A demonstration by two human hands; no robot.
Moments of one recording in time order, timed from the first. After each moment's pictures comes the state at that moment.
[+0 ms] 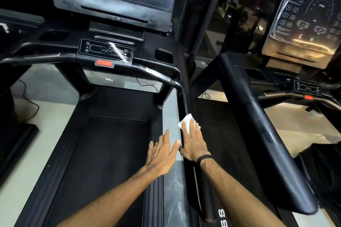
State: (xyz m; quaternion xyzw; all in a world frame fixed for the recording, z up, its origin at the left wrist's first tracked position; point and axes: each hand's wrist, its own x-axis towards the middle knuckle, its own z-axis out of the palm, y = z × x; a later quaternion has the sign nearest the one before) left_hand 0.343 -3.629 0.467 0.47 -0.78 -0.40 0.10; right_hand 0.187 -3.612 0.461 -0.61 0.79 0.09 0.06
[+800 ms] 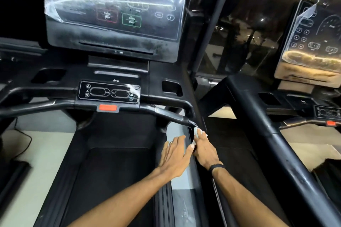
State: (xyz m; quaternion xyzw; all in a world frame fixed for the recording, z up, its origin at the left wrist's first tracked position) left_hand 0.304 -3.813 0.505 0.39 -0.83 -0.37 0.14; right_hand 0.150 -3.777 0.491 -0.56 0.82 -0.05 0.10
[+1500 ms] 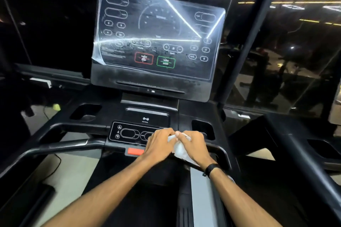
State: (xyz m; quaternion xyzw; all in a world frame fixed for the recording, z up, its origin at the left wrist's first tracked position) left_hand 0.375 -4.026 0.568 0.45 -0.80 -0.27 0.29; right_hand 0.226 -3.978 0.572 -0.58 0.68 -0.40 0.19
